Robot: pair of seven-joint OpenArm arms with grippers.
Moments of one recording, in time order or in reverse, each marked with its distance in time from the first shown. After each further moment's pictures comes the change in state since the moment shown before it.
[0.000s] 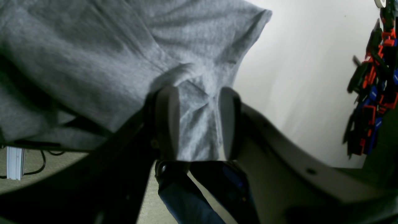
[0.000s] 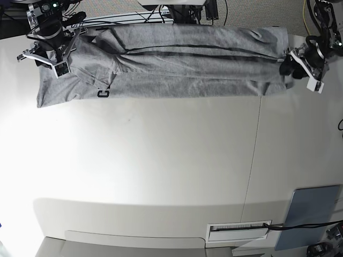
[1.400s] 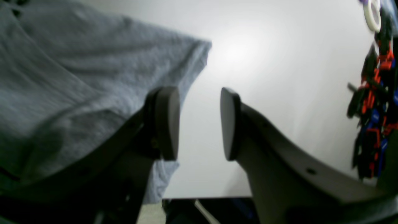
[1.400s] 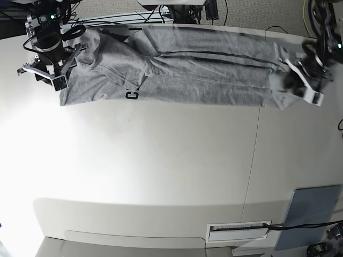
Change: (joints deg) left arm 3.2 1.9 -0.1 27.8 -4.3 10.8 14.1; right arm 6.9 0.0 0.0 -3.2 3.2 0.0 3.9
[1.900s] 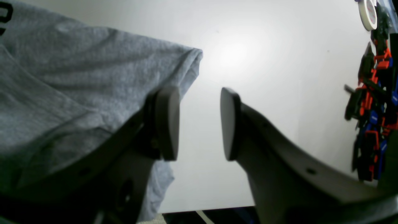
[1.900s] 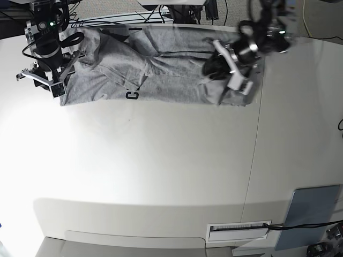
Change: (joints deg) left arm -1.7 15.0 27.0 5.5 7.3 6.6 -4.6; right arm 3.2 -0.1 0.0 -1.5 0.0 -0.2 0.3
